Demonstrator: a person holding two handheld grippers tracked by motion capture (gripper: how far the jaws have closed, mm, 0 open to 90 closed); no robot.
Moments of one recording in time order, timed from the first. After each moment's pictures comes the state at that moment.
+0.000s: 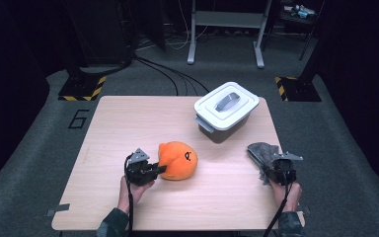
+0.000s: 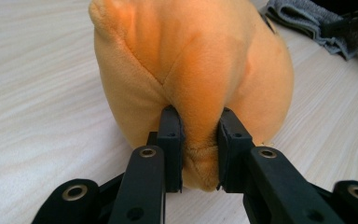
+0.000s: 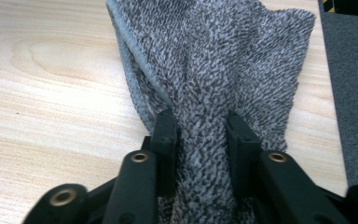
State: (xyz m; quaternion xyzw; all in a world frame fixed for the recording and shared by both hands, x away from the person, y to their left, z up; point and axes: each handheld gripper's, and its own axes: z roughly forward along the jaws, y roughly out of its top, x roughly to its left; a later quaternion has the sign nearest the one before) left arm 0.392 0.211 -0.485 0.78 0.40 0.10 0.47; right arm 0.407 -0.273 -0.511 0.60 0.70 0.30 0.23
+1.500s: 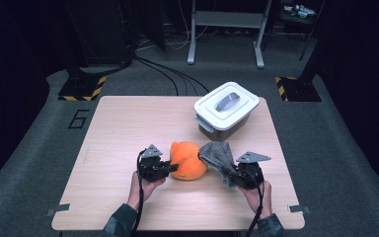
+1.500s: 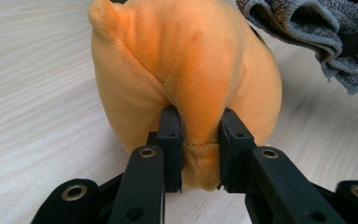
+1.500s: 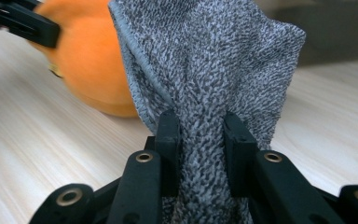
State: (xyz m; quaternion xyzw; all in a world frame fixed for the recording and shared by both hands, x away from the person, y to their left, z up) left arm 0.403 0.176 -0.475 0.79 0.38 0.07 0.47; right arm 0.371 -0.153 -0.450 0.41 0.80 0.40 0.16
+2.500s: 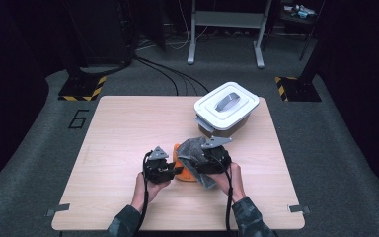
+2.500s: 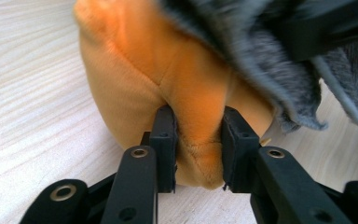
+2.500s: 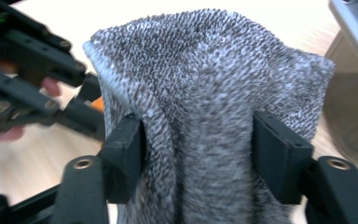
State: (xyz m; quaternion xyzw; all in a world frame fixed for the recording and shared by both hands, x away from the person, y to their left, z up) left arm 0.399 0.160 -0.478 0.81 0.37 0.07 0.45; right arm 0.415 -0.065 -0.435 0.34 0.84 0.40 0.15
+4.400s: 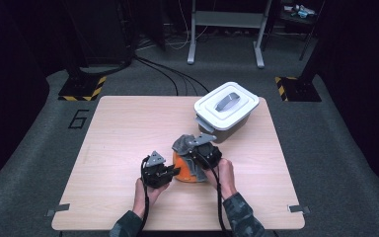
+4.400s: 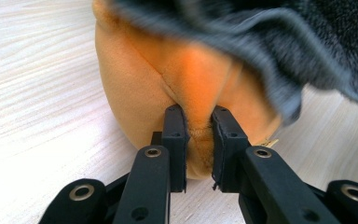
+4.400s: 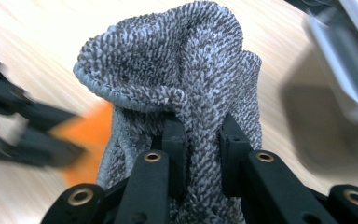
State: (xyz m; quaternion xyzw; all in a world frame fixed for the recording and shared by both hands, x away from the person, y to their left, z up) left arm 0.387 0.165 -0.491 0.78 0.40 0.10 0.47; right arm 0.423 -0.037 -0.431 0.35 0.84 0.34 0.23
